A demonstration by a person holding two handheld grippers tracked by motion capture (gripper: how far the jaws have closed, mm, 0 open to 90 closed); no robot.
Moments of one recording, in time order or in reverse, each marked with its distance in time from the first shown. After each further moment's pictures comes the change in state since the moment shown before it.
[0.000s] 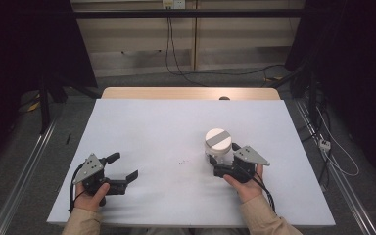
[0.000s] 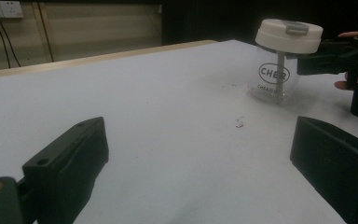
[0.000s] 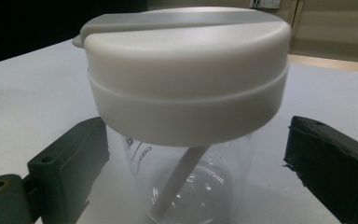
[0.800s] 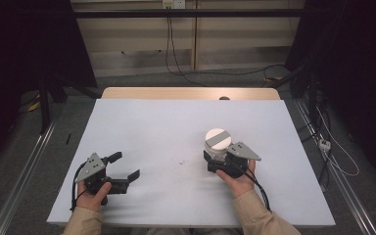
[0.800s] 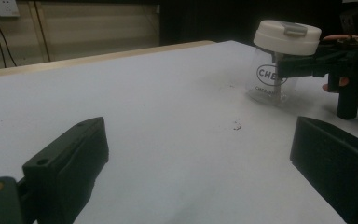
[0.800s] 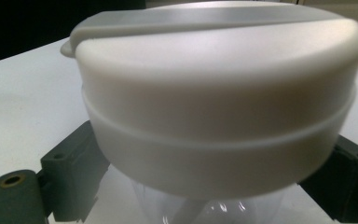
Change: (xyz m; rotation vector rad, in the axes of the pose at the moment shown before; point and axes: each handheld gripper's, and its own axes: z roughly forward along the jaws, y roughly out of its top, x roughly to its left) left arm -0.001 0.001 0.004 -0.006 -0.004 -0.015; right arm 0.008 0.004 0.020 0.017 -0.009 0.021
